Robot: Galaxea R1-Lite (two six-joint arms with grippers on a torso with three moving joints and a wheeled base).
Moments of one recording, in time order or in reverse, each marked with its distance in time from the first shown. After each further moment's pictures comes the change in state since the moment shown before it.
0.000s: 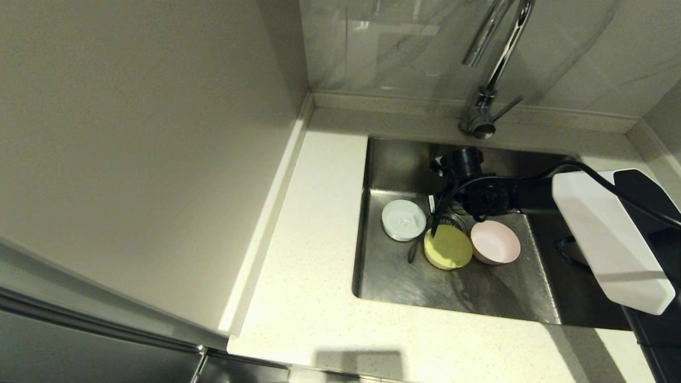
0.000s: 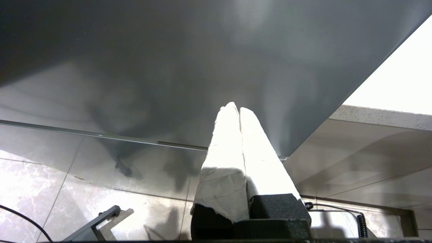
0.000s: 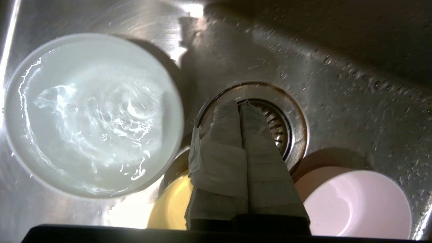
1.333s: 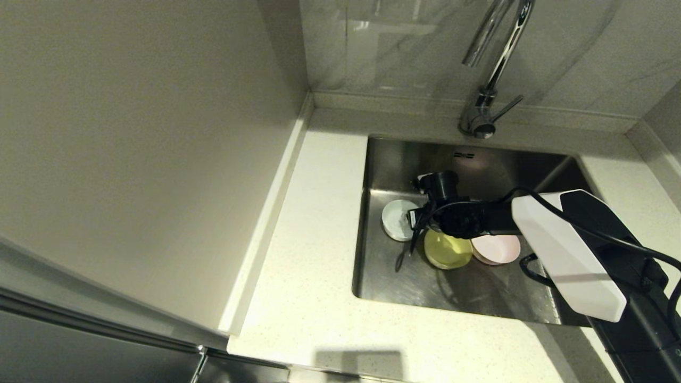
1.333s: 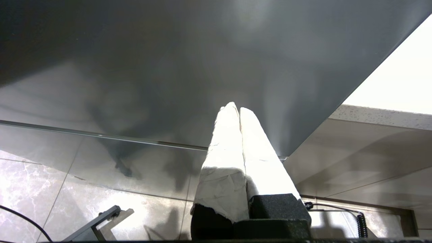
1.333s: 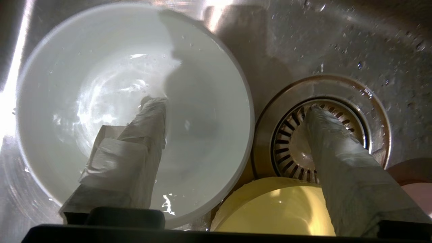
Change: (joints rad) left arm 0.000 0.000 0.000 0.000 0.000 0.000; right arm 0.055 0.121 -0.001 -0.137 -0.013 0.059
